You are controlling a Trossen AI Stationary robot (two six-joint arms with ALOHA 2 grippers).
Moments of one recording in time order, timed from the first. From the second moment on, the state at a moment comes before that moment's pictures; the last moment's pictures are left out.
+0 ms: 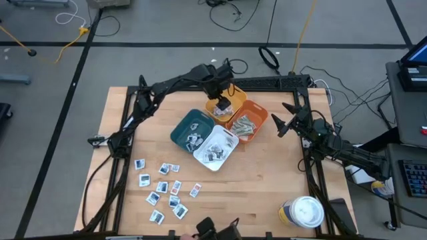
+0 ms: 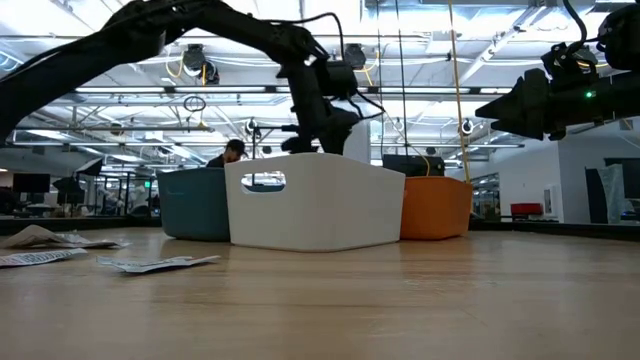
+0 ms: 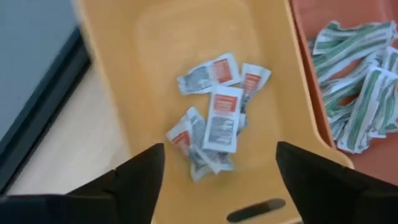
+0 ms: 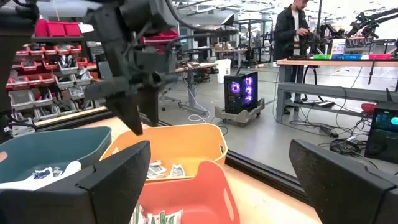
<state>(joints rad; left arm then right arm) 0.50 2.35 2.28 -1.18 0.09 -0.12 -0.42 0.05 0.01 0.08 0.31 0.06</state>
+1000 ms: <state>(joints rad) 0.12 1.78 1.53 -0.99 0.03 -0.63 -0.42 0.05 0.01 0.08 0.31 0.06</state>
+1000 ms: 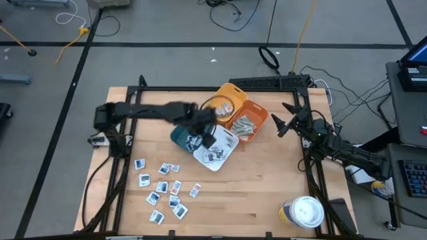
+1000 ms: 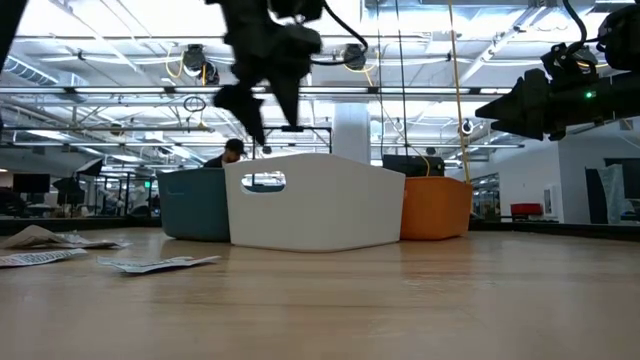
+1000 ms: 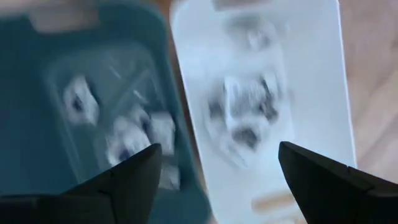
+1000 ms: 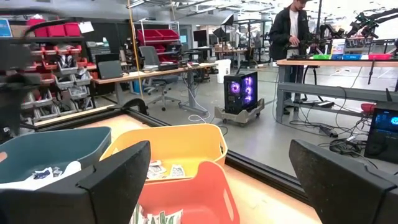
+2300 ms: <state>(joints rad) -0.49 1.66 1.16 -0.94 0.09 -1.35 -0.42 0.05 0.01 0.08 0.31 0.06</state>
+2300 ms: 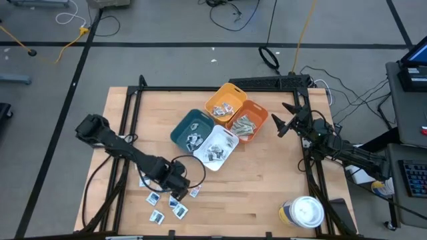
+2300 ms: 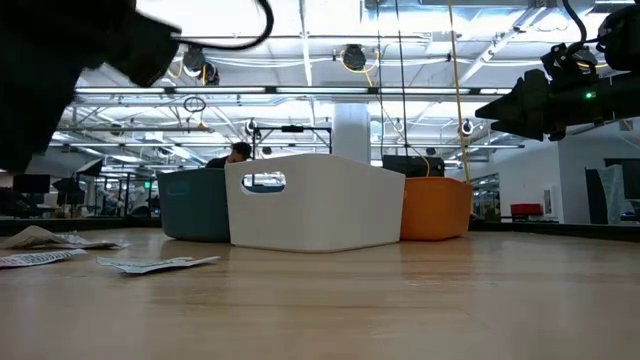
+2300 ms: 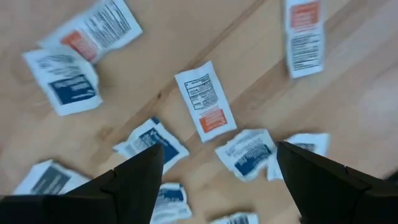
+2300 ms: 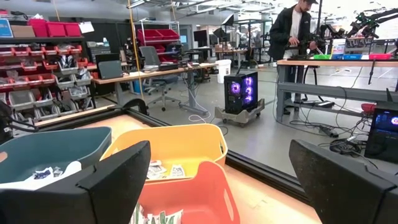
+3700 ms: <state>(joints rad) -0.48 1.82 1.10 -0.83 0.03 -1.22 -0.42 0.05 0.01 0.08 0.31 0.06</state>
